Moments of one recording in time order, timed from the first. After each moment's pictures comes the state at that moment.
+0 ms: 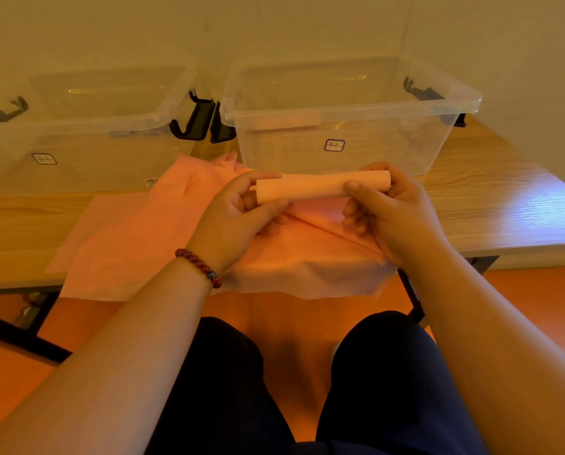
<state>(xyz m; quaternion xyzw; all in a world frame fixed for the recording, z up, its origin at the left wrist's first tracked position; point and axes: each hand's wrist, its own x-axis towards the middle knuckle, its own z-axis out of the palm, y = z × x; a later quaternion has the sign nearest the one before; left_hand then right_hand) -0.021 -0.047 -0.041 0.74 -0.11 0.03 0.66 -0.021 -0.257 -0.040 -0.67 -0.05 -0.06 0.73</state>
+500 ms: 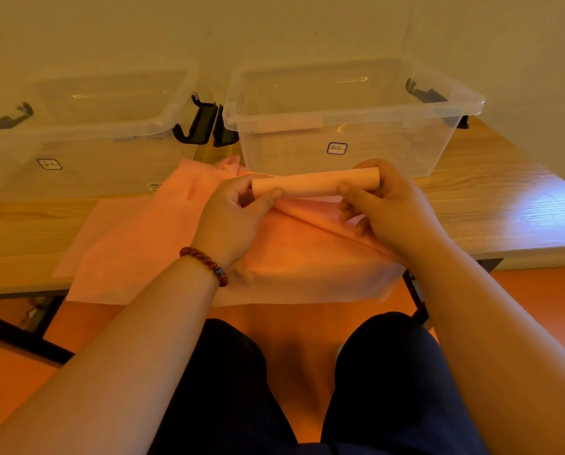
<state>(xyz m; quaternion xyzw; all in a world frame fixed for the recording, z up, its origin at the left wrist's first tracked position) -0.011 -0.048 -0.040 0.80 -0.04 0.11 0.58 -0.016 -0.251 -0.030 -0.77 -0.02 -0.06 0.63</state>
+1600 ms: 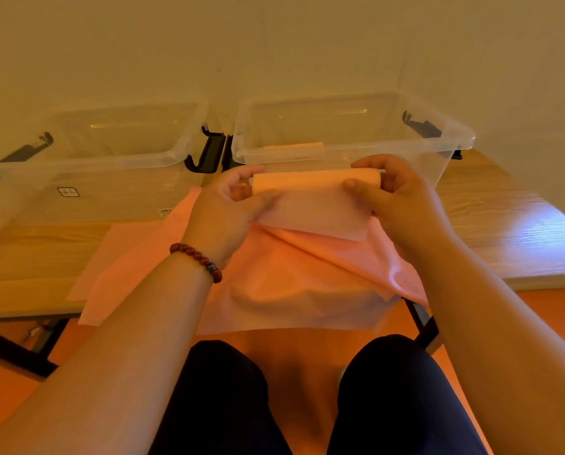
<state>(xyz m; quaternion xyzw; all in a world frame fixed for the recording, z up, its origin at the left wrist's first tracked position) 0.001 -0.041 0.002 0.77 -0.03 0.11 0.63 -0.004 -0.251 0.006 -0.76 -0.04 -0.12 0.63</state>
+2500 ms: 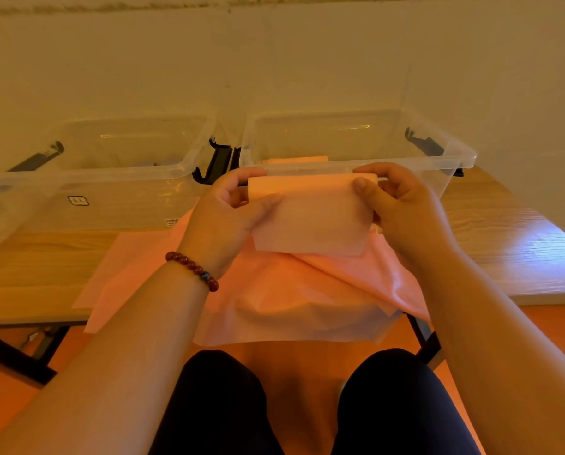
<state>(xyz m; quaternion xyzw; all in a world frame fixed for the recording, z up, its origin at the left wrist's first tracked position) 0.000 -0.034 0.010 0.73 -0.05 0.12 0.67 -0.003 -0.244 0.018 -0.75 -0.04 -0.14 0.64</state>
